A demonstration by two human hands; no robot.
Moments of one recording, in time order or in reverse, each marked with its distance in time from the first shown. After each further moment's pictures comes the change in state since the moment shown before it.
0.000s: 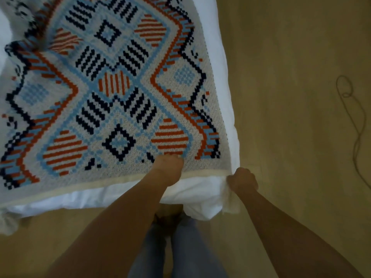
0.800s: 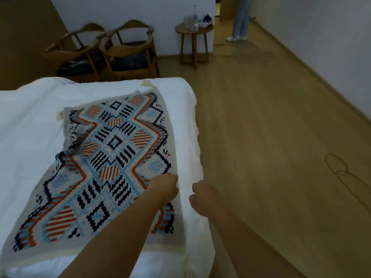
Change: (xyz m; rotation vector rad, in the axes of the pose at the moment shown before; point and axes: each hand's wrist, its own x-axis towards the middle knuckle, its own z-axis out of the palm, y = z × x) left_hand 0.042 0.135 -0.242 -0.086 0.169 -0.279; right_hand -0.015 0.037 -0.236 0.011 0.255 -0.959
